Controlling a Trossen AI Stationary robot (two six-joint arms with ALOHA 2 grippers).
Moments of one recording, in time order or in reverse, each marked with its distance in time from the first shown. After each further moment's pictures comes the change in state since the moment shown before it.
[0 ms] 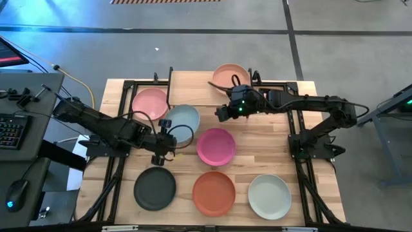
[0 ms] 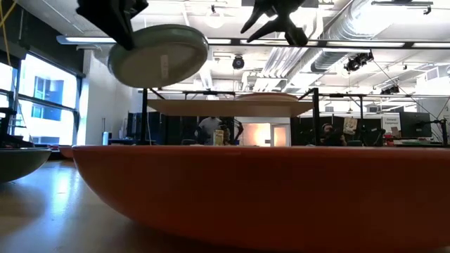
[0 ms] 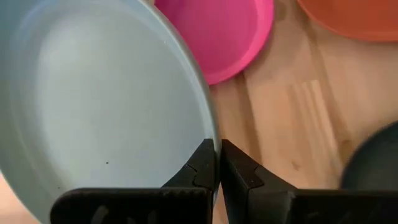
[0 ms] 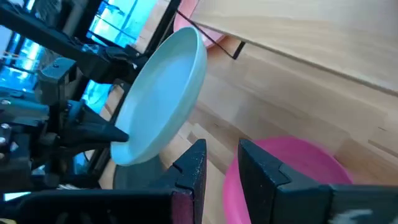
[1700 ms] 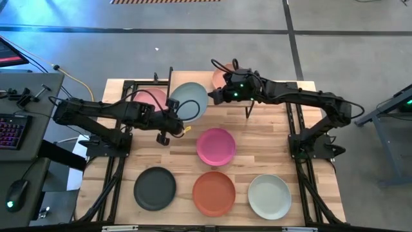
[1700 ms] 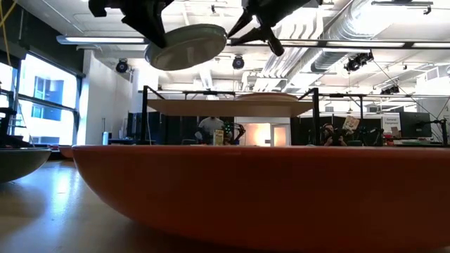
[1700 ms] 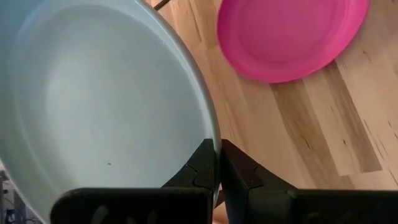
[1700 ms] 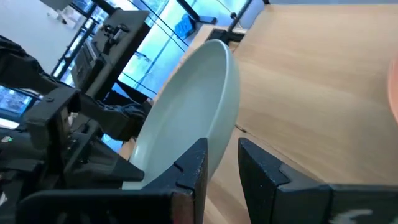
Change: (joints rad) left arm 0.255 0.026 0.125 0.014 -0.019 0.440; right arm -0.146 0.061 0.000 0.267 -0.036 -0.141
